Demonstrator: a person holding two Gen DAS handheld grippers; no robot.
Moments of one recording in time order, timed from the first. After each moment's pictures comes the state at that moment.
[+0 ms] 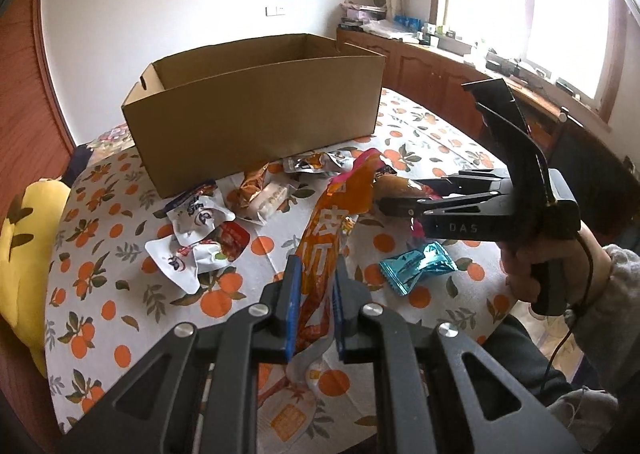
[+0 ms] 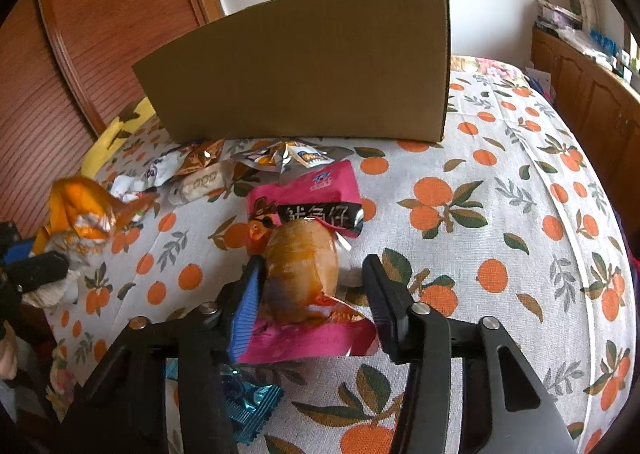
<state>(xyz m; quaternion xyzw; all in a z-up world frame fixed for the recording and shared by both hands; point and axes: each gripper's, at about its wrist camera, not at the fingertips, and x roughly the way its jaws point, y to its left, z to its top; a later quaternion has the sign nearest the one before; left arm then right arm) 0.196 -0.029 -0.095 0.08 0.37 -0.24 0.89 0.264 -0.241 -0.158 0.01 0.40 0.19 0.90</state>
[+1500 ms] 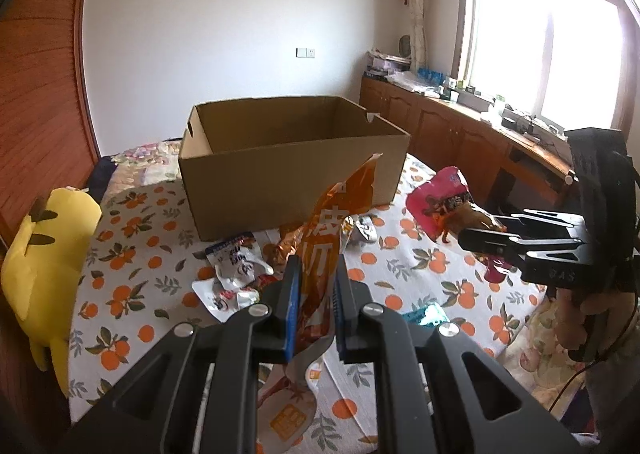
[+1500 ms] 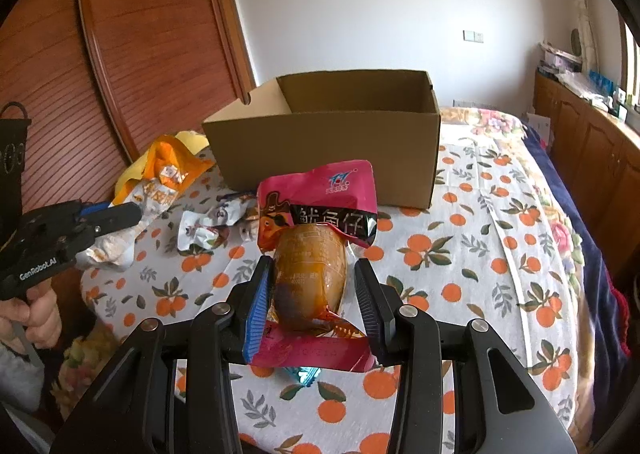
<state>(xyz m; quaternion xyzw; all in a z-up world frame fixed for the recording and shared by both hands) 0.196 0.000 -0.044 0.03 0.30 -0.21 0.93 0.202 -0.252 -0.073 0.01 0.32 0.21 0.92</state>
